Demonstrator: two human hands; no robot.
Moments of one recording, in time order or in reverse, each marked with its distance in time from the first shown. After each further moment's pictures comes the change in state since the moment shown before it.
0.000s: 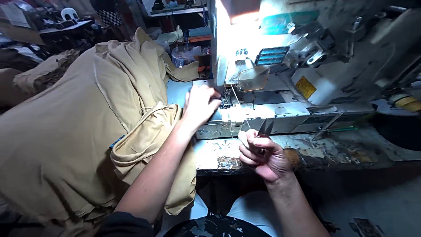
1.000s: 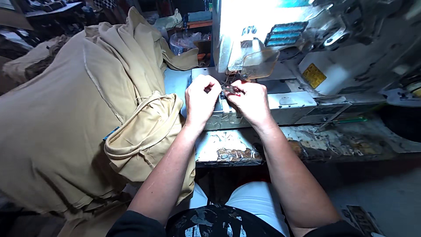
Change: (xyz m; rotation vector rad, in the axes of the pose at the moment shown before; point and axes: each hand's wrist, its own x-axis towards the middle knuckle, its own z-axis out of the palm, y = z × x) left_hand -0.015 0.022 0.021 -0.391 0.412 -0.108; right_hand 0.096 -0.025 0.007 -1.831 0.333 -0.505
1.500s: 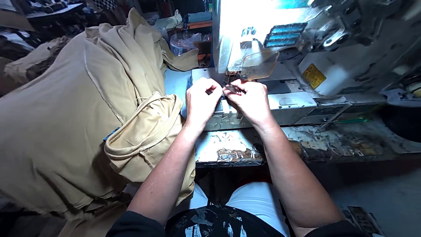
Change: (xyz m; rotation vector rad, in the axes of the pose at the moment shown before) left_hand 0.000 0.000 -0.001 0.049 -0.049 -0.001; right_hand 0.003 0.002 -0.001 0.025 -0.002 -0.011
